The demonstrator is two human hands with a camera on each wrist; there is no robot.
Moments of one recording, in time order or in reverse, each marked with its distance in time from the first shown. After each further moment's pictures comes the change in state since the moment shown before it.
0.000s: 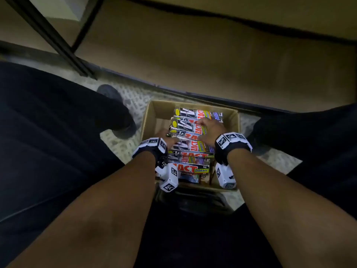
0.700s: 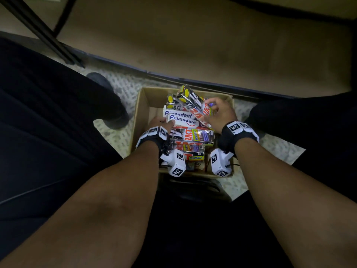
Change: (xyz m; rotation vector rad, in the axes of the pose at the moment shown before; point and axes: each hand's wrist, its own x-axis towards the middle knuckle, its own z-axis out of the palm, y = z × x) left_hand -0.008 0.009 0.015 -0.169 0.203 0.020; right_hand -0.017 0.019 -0.014 0.365 0.317 0.118
